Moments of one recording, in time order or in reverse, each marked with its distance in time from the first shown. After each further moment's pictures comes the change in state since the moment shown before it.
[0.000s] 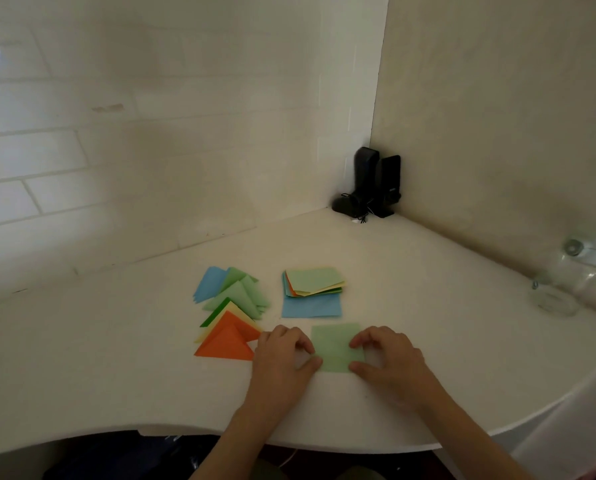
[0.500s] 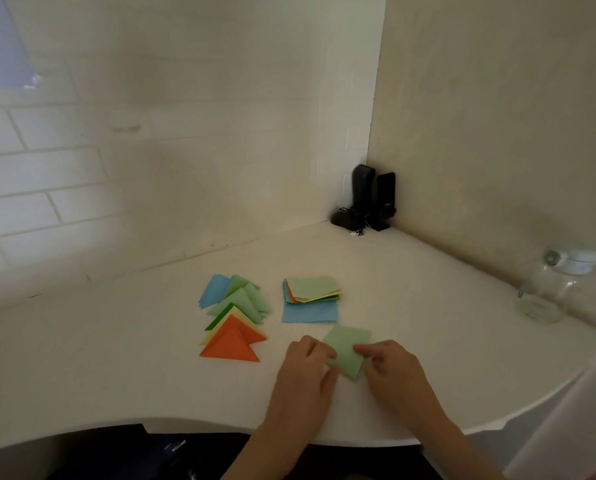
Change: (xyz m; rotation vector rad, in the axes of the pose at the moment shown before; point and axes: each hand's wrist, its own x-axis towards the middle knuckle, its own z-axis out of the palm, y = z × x) left_hand -0.029 0.035 0.010 -0.009 0.102 0.251; right_hand -0.027 -0.014 -0.001 0.026 0.141 0.071
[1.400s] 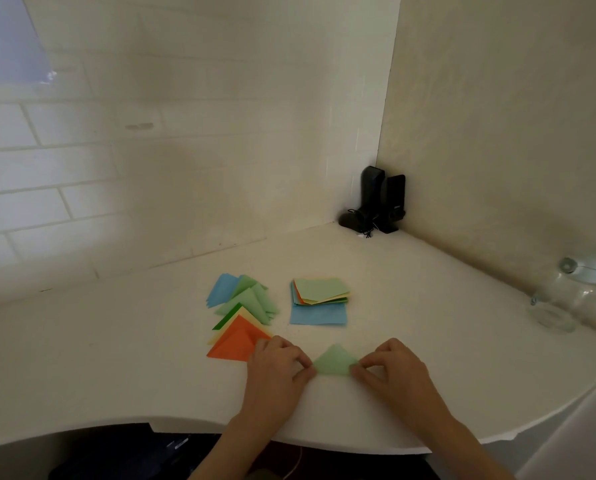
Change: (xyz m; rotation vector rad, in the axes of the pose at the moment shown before) left_hand 0.005 -0.038 -0.026 0.175 -0.060 -0.222; right_hand 0.002 -0.005 0.000 -0.135 -0.020 -0.109
